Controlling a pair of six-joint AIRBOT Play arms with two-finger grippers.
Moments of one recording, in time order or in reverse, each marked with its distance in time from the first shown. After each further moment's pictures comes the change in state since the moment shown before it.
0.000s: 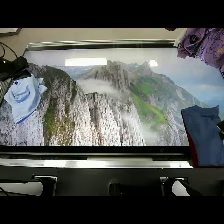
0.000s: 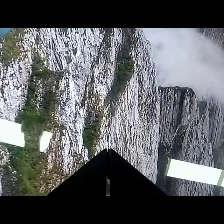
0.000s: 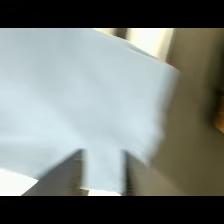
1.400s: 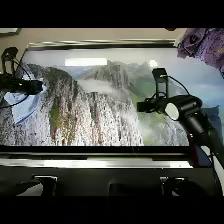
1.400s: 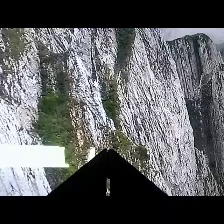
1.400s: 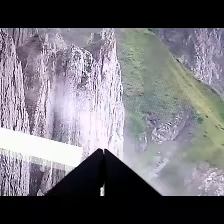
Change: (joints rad) left arm -0.111 0.311 -0.554 0.063 0.302 0.256; right arm 0.940 0.026 0.002 0.276 -0.489 -0.388
